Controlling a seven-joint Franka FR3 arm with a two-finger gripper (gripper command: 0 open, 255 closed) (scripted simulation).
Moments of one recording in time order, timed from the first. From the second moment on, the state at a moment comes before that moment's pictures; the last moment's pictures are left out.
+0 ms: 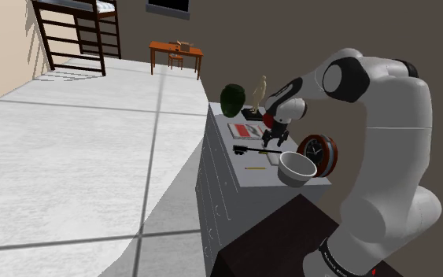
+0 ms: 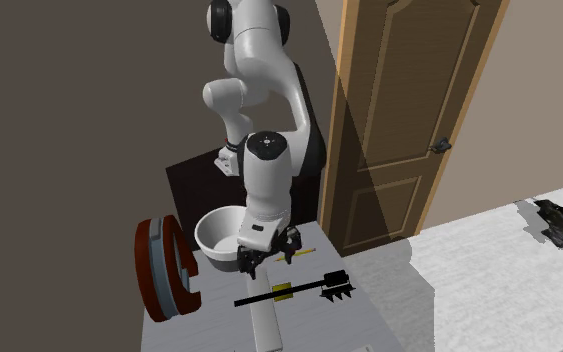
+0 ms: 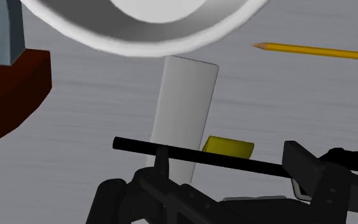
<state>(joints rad) -0.32 0.52 -0.26 -1.90 0.19 2.35 -0.36</state>
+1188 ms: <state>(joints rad) -0.41 0.80 -0.23 -1.65 0.26 2.40 -0.39</state>
